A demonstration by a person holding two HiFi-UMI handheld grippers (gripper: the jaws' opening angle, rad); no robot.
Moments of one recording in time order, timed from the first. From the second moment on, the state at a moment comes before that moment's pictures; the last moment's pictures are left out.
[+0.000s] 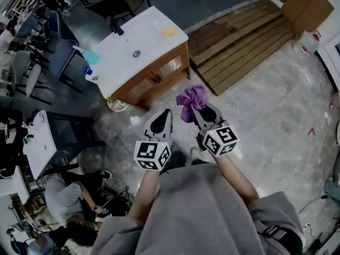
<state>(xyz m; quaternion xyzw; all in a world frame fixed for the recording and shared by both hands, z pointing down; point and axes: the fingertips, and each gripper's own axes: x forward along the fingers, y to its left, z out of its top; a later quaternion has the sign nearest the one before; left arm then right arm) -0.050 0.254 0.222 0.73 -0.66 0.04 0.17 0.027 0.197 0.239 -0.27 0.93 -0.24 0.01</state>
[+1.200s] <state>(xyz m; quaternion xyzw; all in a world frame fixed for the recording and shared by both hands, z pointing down) -0.213 0.142 0.312 0.78 -0.57 0.11 0.23 -0.130 0.107 0.331 -0.38 0.86 -0.33 -0.01</state>
